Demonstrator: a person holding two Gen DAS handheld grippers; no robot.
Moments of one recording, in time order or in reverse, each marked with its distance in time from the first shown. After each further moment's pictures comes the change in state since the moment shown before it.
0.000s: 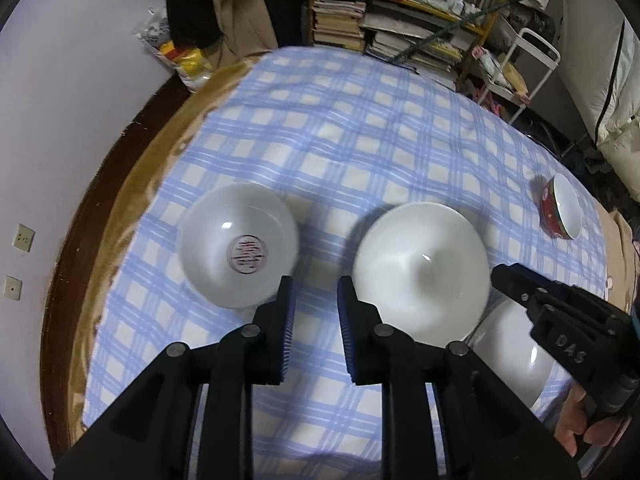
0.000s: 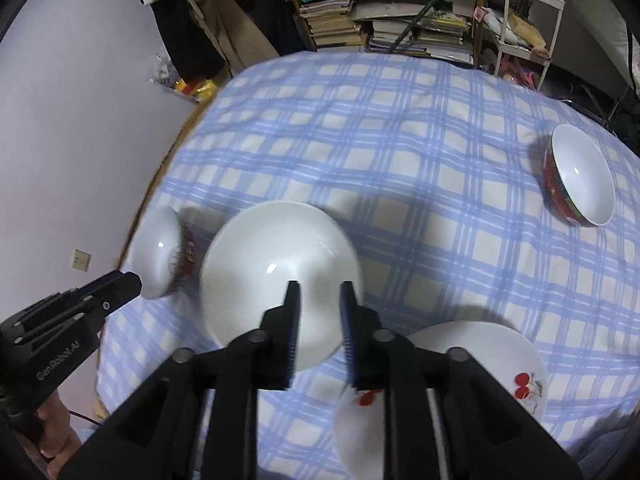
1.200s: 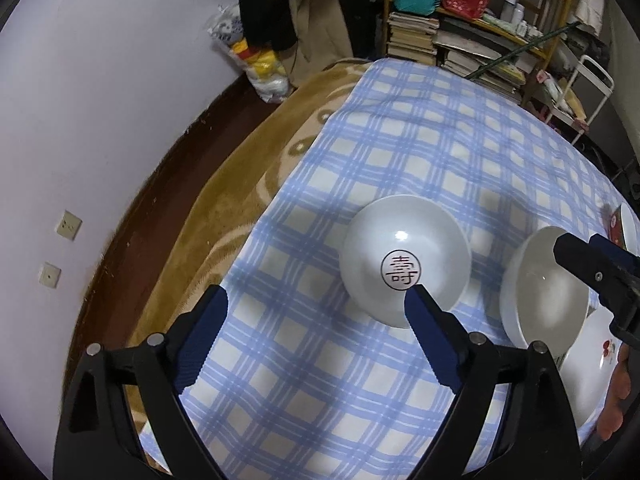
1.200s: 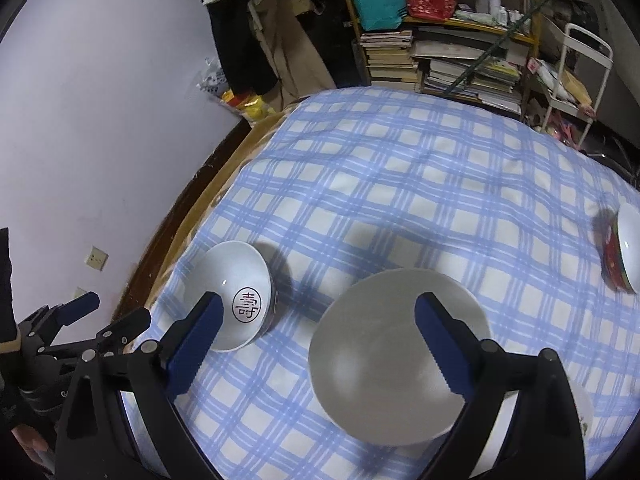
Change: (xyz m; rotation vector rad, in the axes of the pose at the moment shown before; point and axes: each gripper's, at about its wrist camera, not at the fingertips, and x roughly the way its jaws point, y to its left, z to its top) left arm 0.013 0.117 -0.003 -0.083 -0.040 0.157; right arm 0.029 0.093 0.024 -0.139 -0.092 0.049
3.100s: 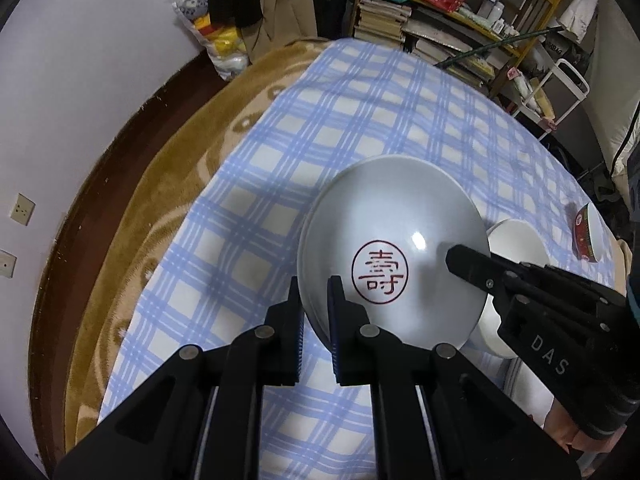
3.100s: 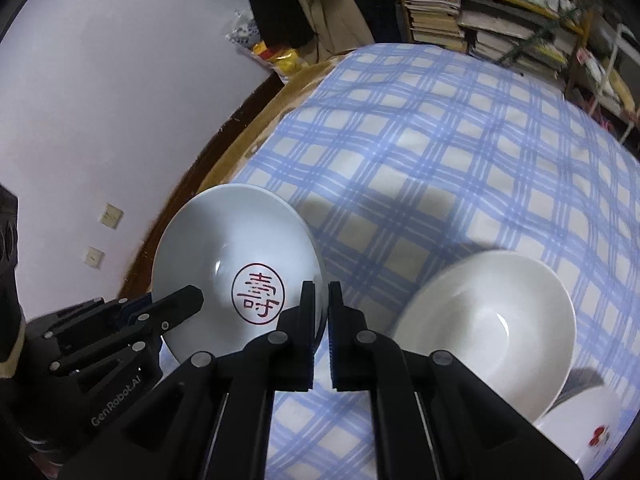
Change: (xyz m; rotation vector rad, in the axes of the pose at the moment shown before) left arm 0.012 -0.022 -0.002 -0.014 0.056 -0.172; right arm 0.042 0.039 -0.006 -0.050 0.144 0.091
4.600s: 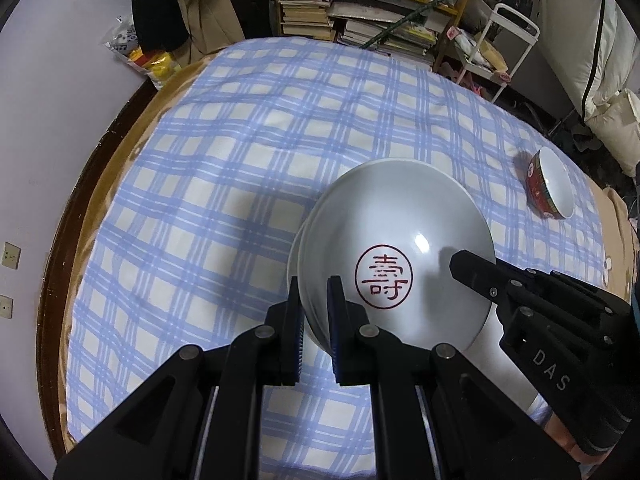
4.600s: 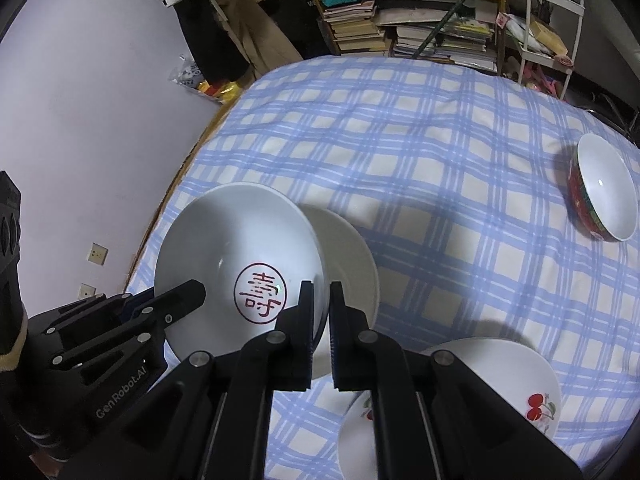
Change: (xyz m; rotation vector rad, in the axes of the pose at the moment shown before) left arm 0.007 -0.147 -0.018 0.165 0.019 -0.020; right arm -0.071 -0.125 -0.049 0.148 -0.070 -0.057
